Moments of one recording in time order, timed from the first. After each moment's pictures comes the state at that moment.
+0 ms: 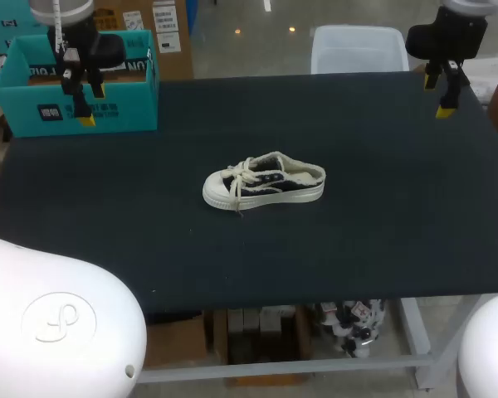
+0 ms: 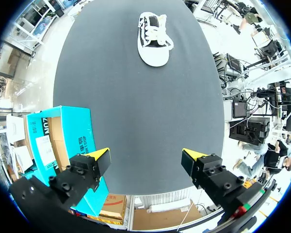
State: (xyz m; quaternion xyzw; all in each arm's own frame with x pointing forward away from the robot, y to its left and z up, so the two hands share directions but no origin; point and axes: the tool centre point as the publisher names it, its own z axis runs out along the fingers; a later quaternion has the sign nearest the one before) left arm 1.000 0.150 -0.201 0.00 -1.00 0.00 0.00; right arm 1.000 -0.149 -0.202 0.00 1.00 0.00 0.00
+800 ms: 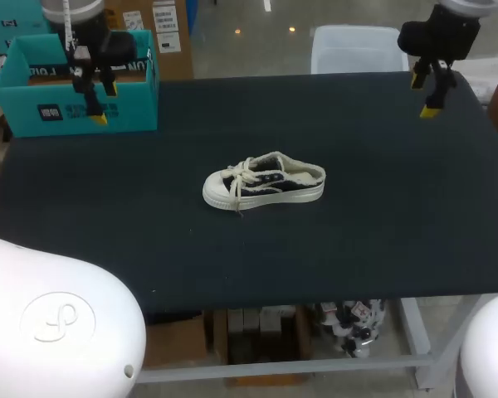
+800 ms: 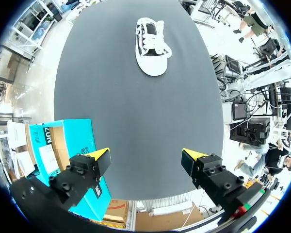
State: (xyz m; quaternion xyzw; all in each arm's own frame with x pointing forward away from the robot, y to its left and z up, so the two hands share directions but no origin) left arm 0.997 0.121 -0.195 -0.01 -1.00 0.02 0.00; right arm 1.000 -0.117 -0.205 0.01 1.00 0.06 0.01
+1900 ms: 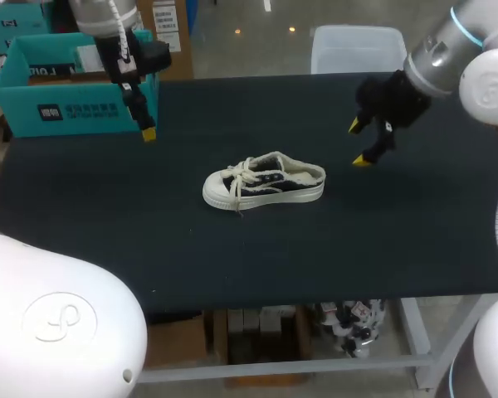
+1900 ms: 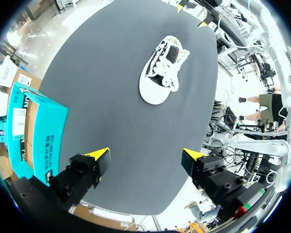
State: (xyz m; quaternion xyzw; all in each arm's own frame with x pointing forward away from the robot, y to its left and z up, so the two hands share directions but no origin) left arm 0.955 0.051 -0.214 0.23 -0.97 0.04 0.07; right arm 0.980 -0.006 -0.302 0.01 0.97 0.23 0.06
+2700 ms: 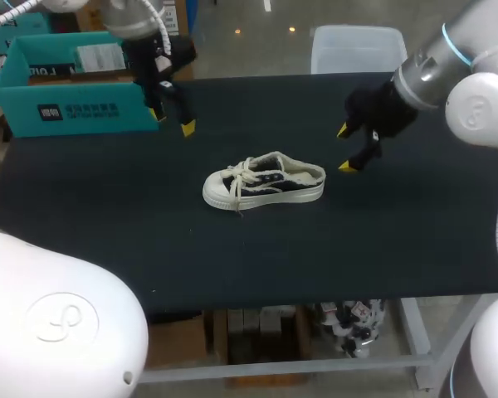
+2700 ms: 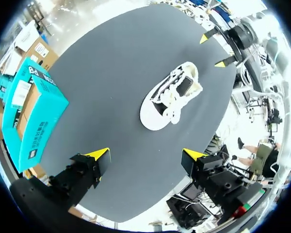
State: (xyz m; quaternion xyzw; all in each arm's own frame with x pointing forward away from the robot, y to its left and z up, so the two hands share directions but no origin) left arm 0.956 -0.014 -0.211 0.41 -0.91 0.07 0.06; right arm 0.987 0.018 -0.324 0.02 0.96 0.26 0.07
